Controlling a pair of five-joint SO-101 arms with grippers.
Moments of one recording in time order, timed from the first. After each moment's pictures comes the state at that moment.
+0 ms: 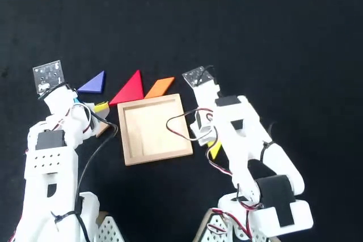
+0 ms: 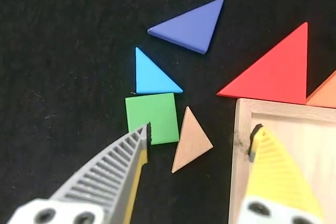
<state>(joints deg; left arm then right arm) -13.5 -47.3 64.0 46.3 7.8 -12.2 -9.0 48.7 53.4 14.4</state>
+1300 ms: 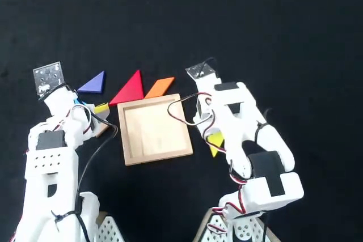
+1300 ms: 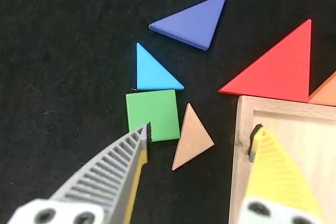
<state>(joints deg) -13.5 -47.3 64.7 46.2 8.3 -10.6 4.7 36.9 58.9 13.5</state>
